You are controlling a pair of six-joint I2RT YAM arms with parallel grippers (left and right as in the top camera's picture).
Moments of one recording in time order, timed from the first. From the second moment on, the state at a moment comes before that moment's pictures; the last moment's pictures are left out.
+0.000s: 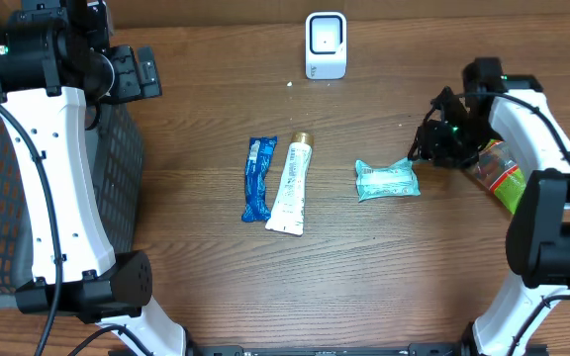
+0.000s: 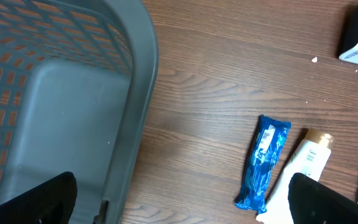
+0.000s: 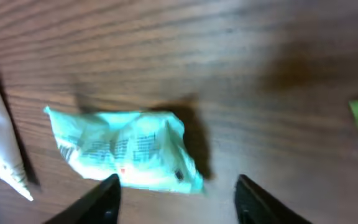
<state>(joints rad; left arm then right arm) 0.11 1.87 2.38 -1.60 -0.03 -0.13 -0.03 2.00 1.50 -1.07 -0.38 -0.01</state>
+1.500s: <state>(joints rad) 0.11 1.87 2.38 -1.60 -0.03 -0.13 -0.02 1.88 1.33 -0.94 -0.89 -0.18</state>
